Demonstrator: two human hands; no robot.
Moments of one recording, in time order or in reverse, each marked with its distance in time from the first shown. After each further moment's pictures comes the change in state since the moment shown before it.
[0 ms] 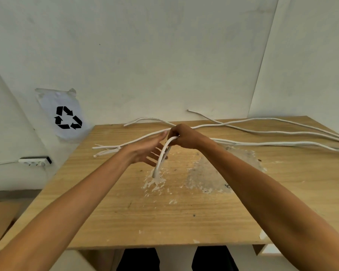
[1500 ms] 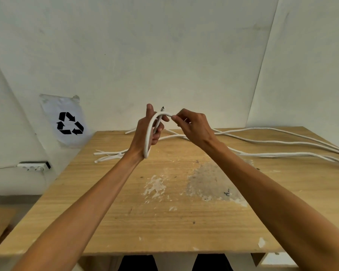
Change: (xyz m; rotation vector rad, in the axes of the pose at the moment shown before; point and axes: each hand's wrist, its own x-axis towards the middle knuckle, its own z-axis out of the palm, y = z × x) left_hand -0.025 0.034 0.002 -0.511 0.241 0.748; right_hand -0.018 -0.023 -0.036 -0.011 0.616 -0.324
